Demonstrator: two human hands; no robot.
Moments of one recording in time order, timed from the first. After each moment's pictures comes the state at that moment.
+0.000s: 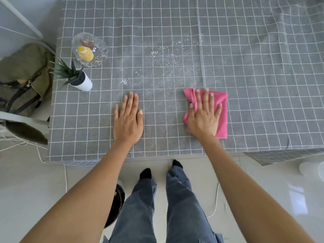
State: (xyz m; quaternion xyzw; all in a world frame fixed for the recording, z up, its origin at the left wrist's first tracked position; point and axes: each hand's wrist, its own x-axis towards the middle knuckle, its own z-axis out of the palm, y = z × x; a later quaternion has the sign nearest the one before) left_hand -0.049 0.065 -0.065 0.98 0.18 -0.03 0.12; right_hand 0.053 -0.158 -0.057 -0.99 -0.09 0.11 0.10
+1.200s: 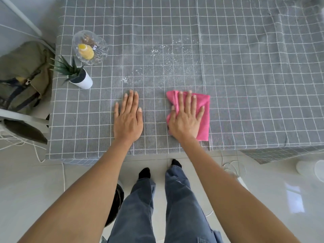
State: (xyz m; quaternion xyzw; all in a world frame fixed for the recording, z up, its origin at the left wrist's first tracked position) left_hand -0.049 0.065 -0.065 0.98 0.18 -0.02 0.12; right_hand 0.019 -0.109 -0.058 -0.98 -0.10 0.12 0.11
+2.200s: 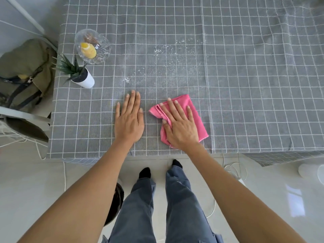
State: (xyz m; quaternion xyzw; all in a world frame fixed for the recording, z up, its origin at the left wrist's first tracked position) left_hand -0.049 0.066 -0.063 0.98 0.18 -0.02 0.13; right_hand 0.008 -0.121 -0.060 -0.94 -0.32 0.12 0.10
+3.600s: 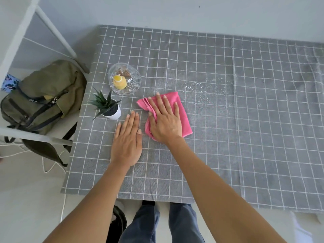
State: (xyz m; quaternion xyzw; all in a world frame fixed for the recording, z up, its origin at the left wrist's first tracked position) left_hand -0.039 0.155 -0.063 0.97 0.21 -0.03 0.13; right_hand 0.089 0.056 -0.060 -0.93 -0.33 0.12 0.12
